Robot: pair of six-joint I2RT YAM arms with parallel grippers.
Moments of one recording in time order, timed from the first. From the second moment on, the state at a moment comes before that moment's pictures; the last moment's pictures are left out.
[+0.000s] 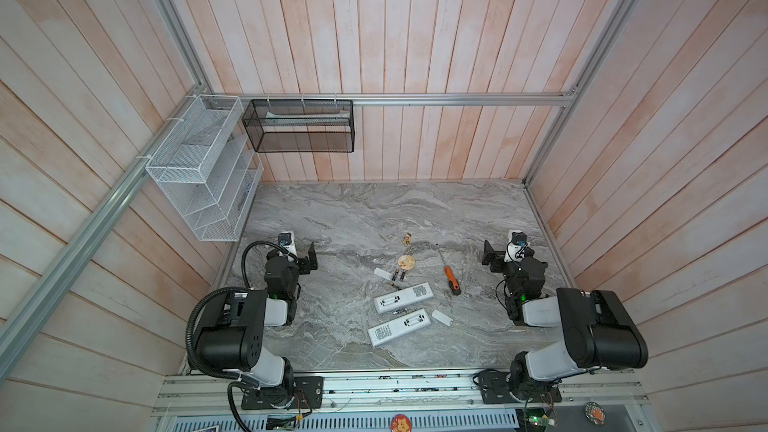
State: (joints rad) left arm 0.02 1.54 0.30 1.03 0.03 0.00; right arm -0.04 1.51 0.24 1.11 -0.04 -0.02
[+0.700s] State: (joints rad) left arm 0.02 1.54 0.30 1.05 0.05 0.00; right arm -0.04 1.51 0.24 1.11 -0.04 0.00
